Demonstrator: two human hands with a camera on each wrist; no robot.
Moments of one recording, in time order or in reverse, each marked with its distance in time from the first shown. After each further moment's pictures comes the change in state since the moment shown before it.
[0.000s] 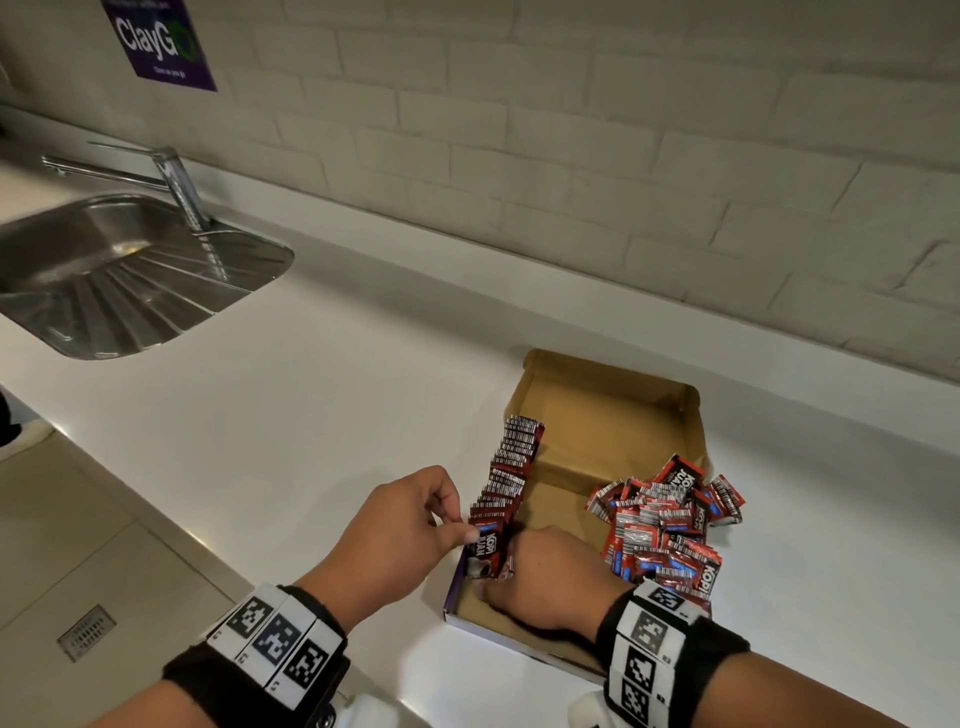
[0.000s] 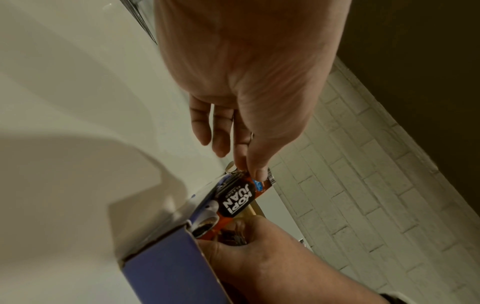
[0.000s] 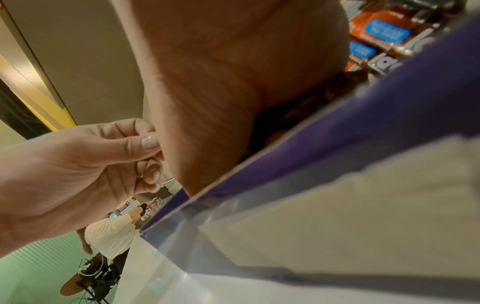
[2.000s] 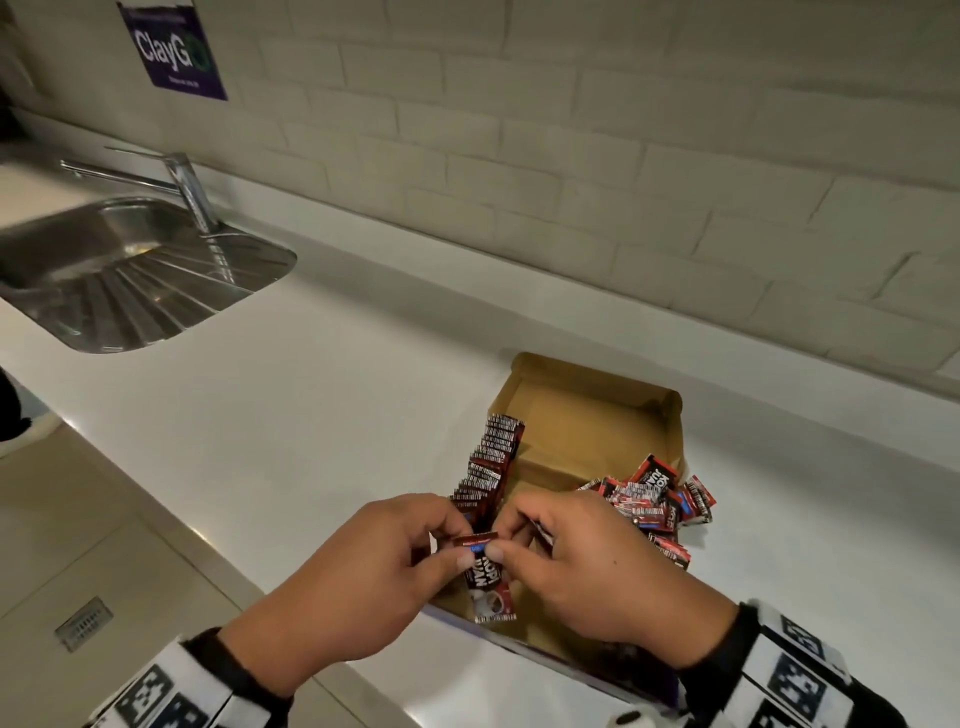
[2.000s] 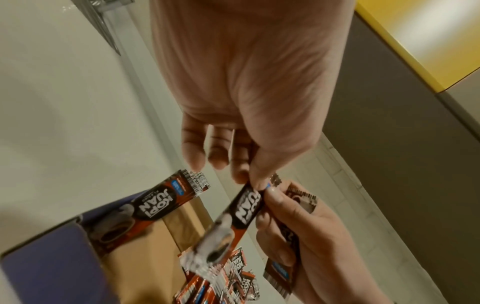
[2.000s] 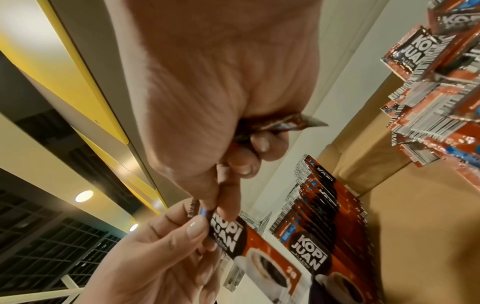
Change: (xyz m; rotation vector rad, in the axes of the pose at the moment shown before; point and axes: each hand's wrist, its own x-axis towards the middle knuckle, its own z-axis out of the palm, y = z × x) left_hand -0.062 0.054 -0.018 0.031 -0.137 0.187; right_hand -0.076 0.012 -0.073 0.378 0.219 -0.367
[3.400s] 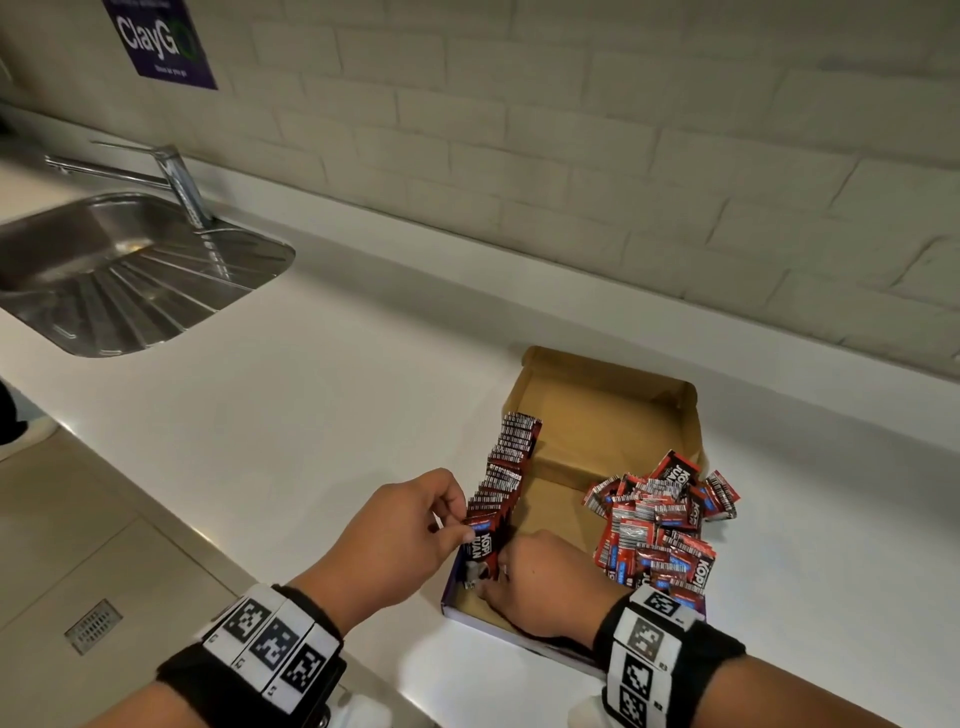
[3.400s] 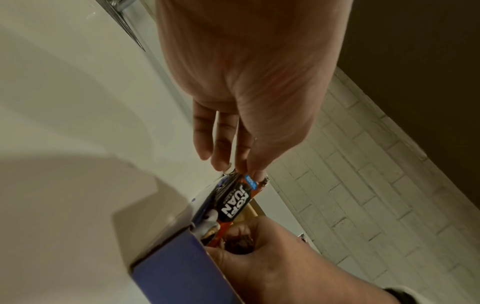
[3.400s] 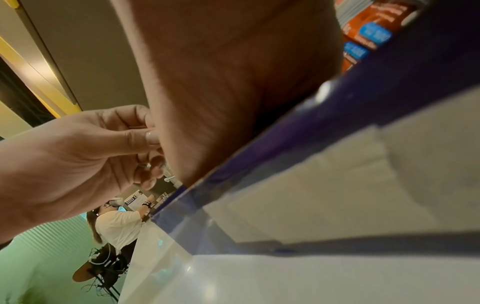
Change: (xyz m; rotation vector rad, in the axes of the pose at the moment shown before) left_hand 0.046 -0.064 0.011 0.118 0.074 -0.046; right_hand 0.047 0.052 0.092 -0.342 -0.246 0.213
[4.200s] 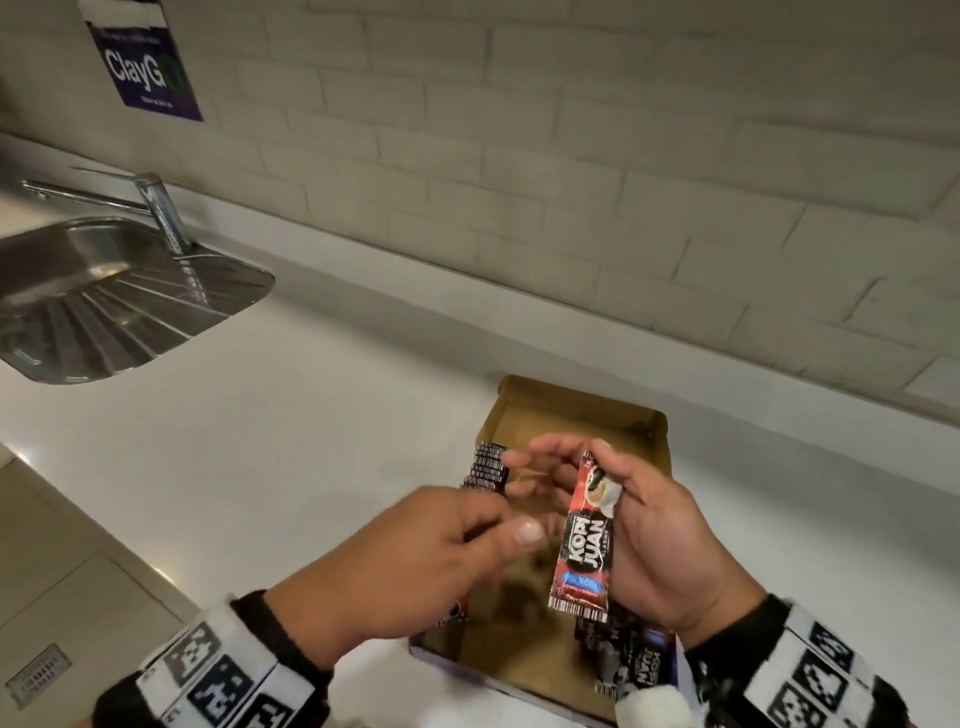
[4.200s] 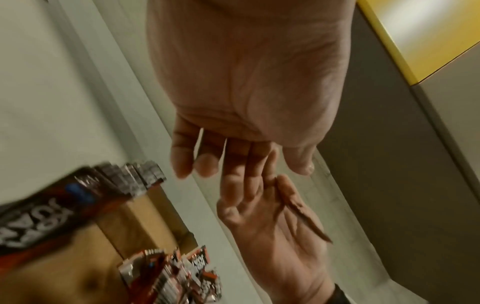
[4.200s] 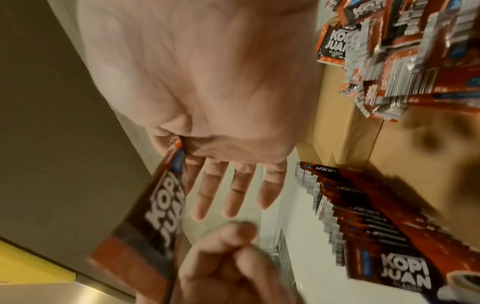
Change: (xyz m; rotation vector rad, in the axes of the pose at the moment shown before) left_hand -0.004 0.089 -0.030 -0.286 -0.271 0.190; right_hand -0.060 0.016 -0.112 1.766 0.108 -0.292
